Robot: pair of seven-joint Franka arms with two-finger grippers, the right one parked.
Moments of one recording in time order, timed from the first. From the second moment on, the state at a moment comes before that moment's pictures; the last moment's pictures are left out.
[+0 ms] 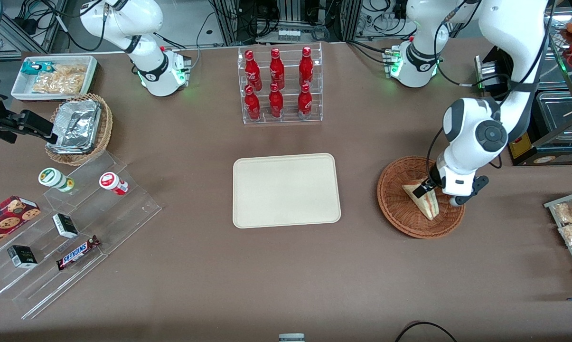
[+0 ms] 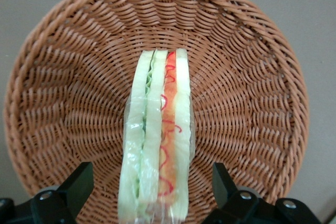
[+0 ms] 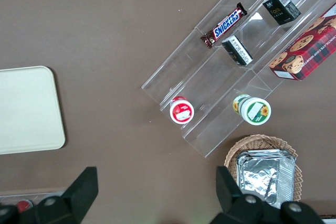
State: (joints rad) arm -0.01 0.23 -0.14 -2.25 0.00 2.48 -0.77
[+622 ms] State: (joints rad) arm -0.01 0.25 -0.14 -2.21 0.00 2.43 -0.71
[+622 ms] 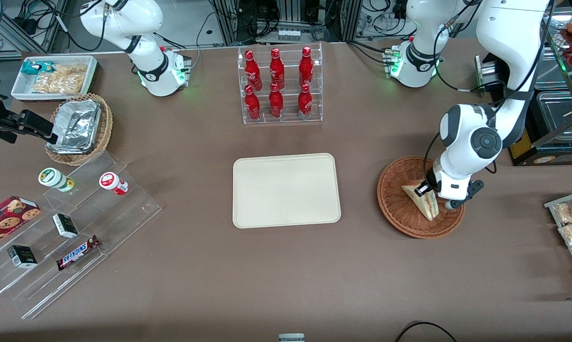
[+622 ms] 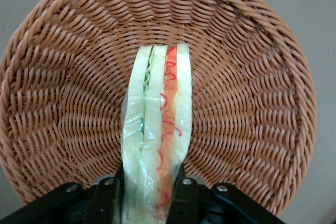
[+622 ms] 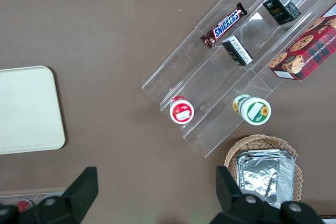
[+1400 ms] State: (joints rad) arm -0.24 0.31 -0.18 -1.88 0.02 2.04 -0.47
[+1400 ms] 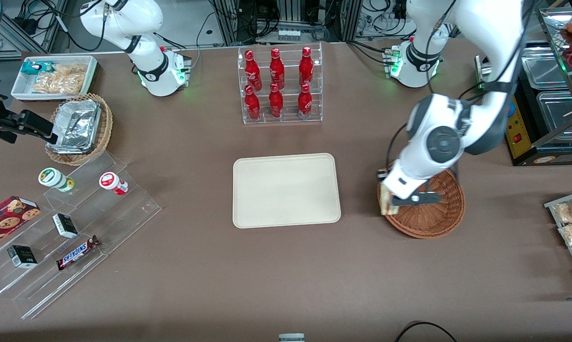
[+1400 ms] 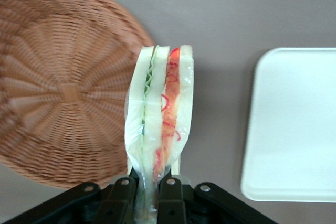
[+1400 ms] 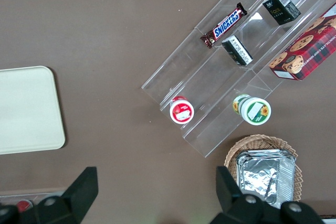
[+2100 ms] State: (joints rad) arm -0.55 0.60 -0.18 -1.54 0.02 2.04 -0.84
